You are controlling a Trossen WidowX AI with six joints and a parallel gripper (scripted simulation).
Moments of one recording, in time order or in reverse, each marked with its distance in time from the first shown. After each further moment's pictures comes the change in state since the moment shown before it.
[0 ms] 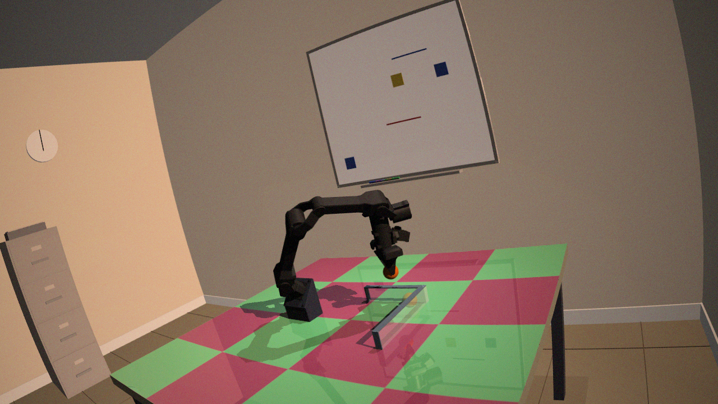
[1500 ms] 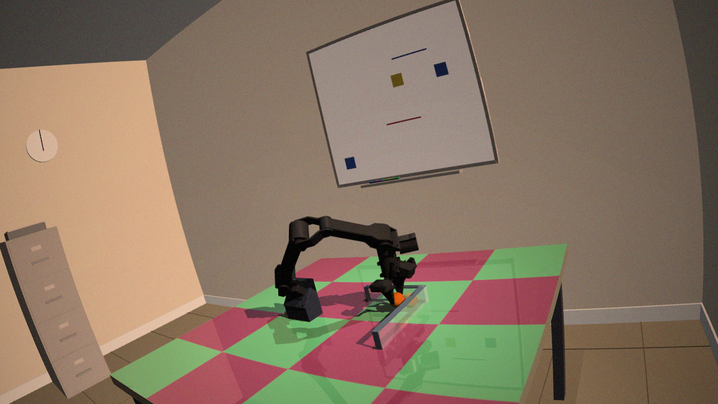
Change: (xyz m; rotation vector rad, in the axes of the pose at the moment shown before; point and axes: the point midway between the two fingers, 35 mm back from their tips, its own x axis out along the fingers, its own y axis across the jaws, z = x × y) arm 0.097 -0.020 -0.006 0.795 0.006 -0.007
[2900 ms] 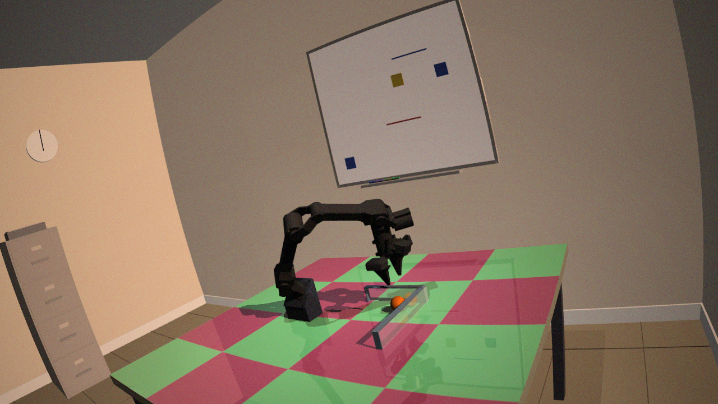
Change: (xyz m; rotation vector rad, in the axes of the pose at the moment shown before) arm -0.072 0.003 0.003 -0.009 -0.035 0.012
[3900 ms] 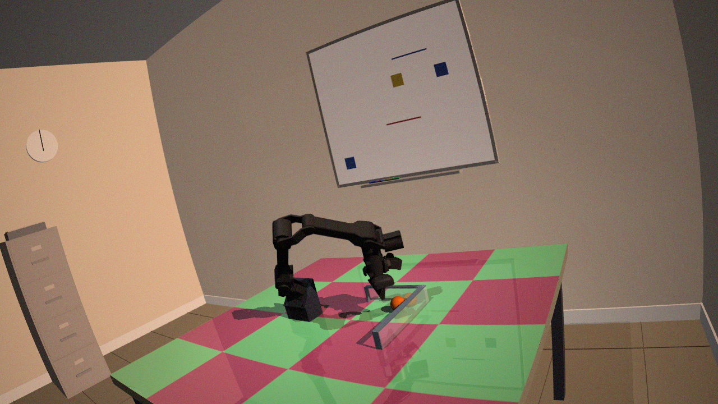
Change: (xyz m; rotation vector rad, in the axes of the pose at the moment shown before) arm 0.052 -0.035 -0.037 -0.776 0.033 0.001
